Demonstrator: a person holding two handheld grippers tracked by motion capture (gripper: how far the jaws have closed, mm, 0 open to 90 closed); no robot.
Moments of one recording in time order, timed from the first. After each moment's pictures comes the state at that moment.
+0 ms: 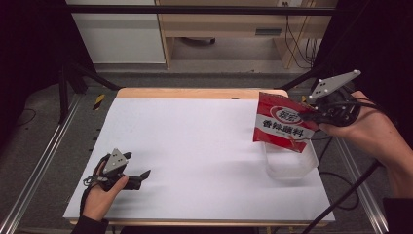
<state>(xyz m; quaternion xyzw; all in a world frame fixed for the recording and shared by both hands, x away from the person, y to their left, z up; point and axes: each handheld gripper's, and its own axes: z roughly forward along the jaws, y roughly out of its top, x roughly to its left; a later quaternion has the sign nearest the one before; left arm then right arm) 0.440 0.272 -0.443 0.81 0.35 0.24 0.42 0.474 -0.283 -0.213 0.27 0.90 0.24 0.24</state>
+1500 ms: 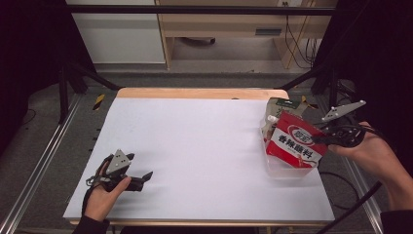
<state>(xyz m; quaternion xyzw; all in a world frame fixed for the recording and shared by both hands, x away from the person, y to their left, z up) 0.440 0.266 -0.445 0.81 0.34 0.23 0.42 0.481 -0.346 -0.303 0.37 0.88 0.24 0.18</state>
